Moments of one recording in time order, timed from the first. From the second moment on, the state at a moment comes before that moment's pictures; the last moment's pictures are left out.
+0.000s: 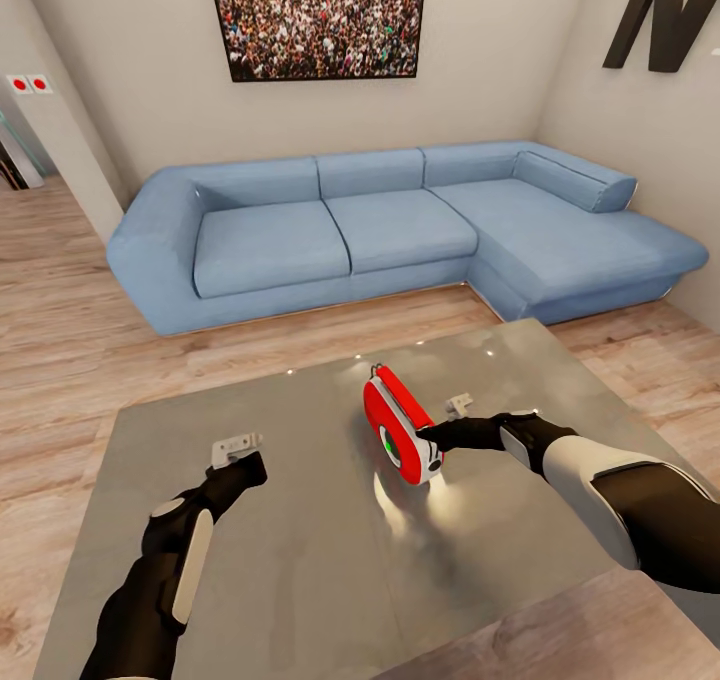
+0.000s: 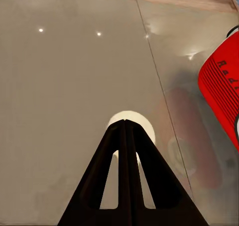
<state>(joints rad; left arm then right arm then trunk) -0.39 -0.13 0.19 -1.33 0.08 0.50 -0.17 -1.21 -0.08 0.31 0.08 -0.13 0.07 0.83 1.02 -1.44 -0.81</state>
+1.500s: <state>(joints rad) -0.39 -0.11 0.18 -1.32 0.08 0.49 -0.17 -1.21 -0.08 0.30 0.08 -0.13 0.06 0.82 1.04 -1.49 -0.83</state>
